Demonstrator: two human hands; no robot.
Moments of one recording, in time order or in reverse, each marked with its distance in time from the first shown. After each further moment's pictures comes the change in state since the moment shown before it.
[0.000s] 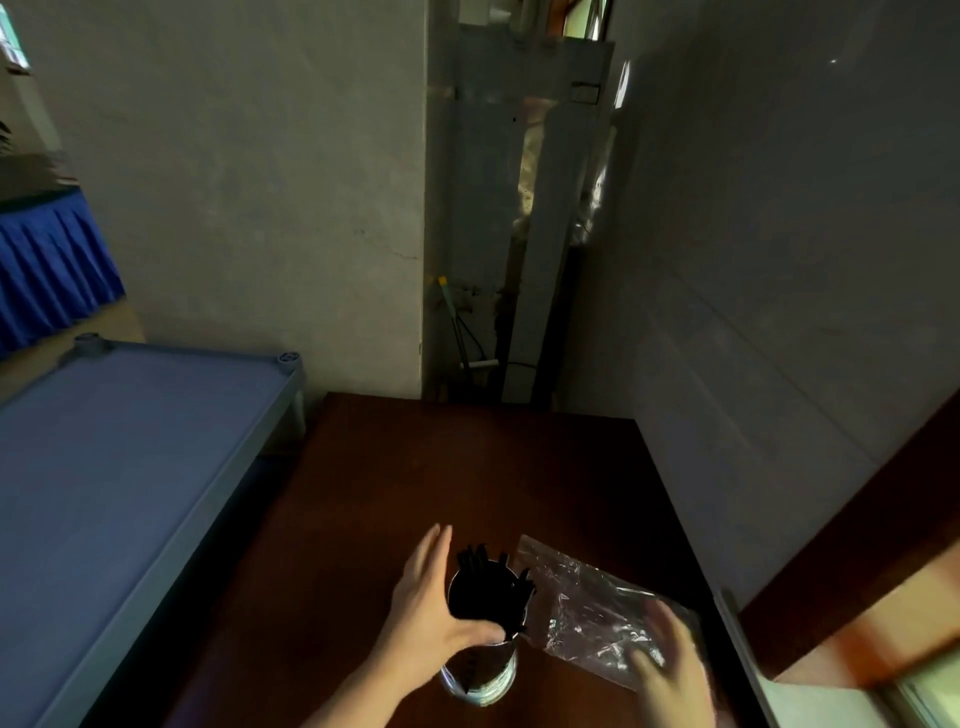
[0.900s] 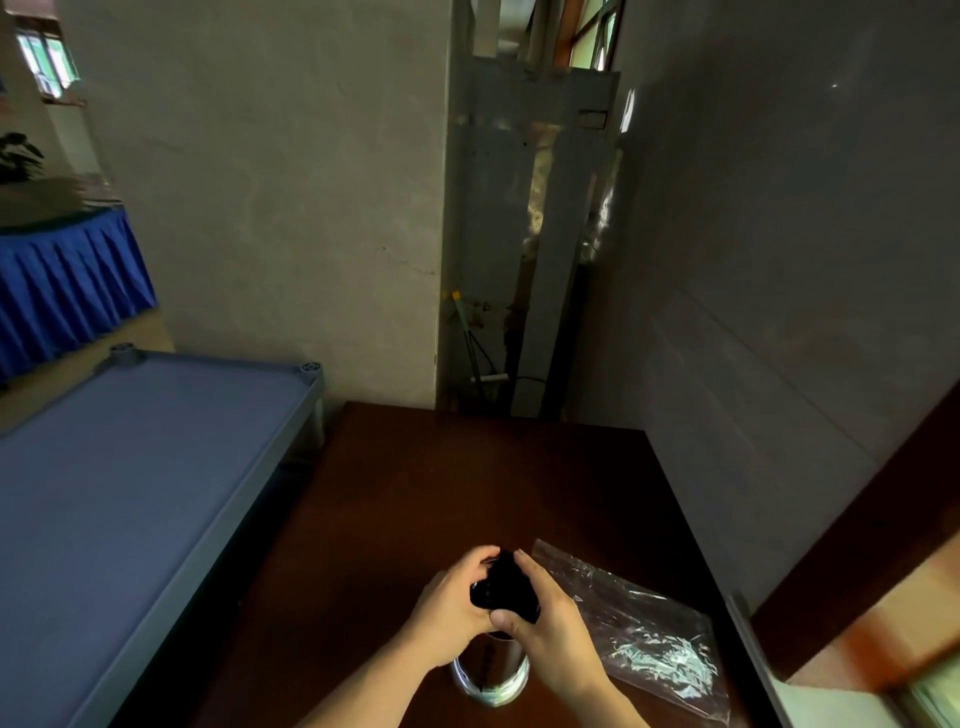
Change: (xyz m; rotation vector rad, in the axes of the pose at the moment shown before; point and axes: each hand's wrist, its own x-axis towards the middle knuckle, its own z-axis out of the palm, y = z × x) left_hand 0.001 0.007 -0.002 -0.098 -0.081 0.023; right_hand -0.010 -0.041 0.101 -0.165 -0.585 -0.163
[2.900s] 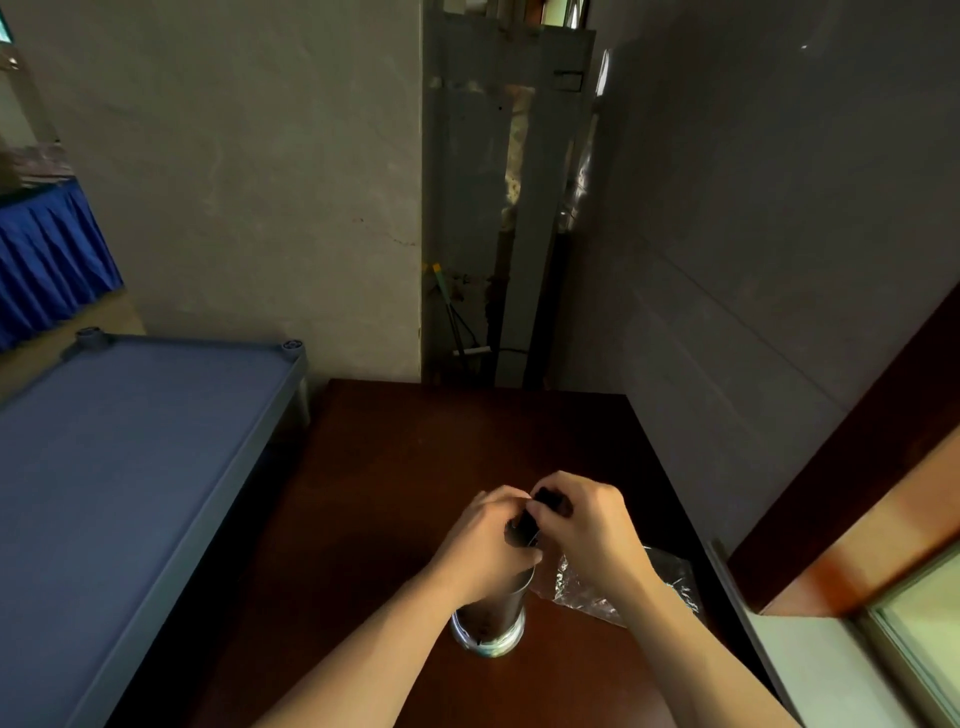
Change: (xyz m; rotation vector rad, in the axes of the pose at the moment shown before) left_hand -0.017 0.065 -0.007 0.170 0.005 0.306; right_hand -0.011 -0.081 -0.067 -0.322 0.261 -0.232
